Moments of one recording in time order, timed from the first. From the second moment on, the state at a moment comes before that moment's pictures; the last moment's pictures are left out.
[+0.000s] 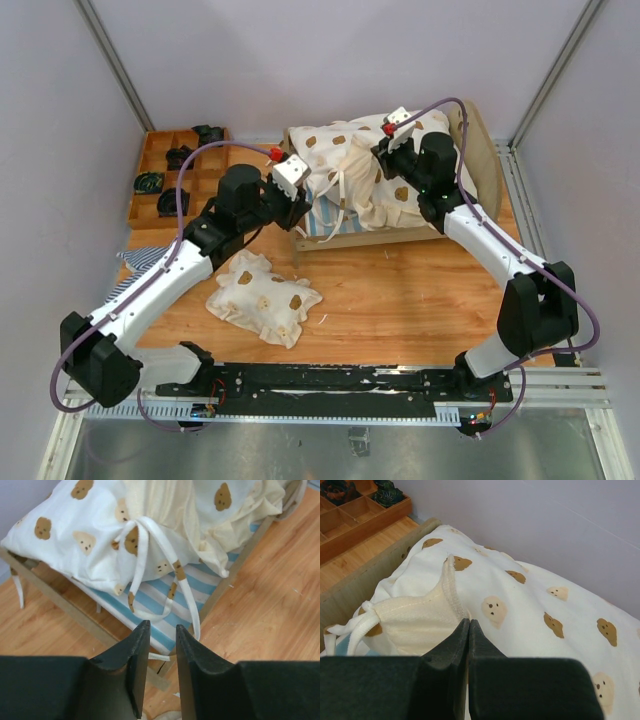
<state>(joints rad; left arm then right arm) -0.58 1.22 1.12 -0.21 0.16 0.15 0.36 1.54 1.22 0.23 -0.25 -0.23</state>
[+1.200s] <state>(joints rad) -0.66 1.62 1.12 0.19 0.19 0.00 0.36 1.53 1.22 0.23 -0.25 -0.24</state>
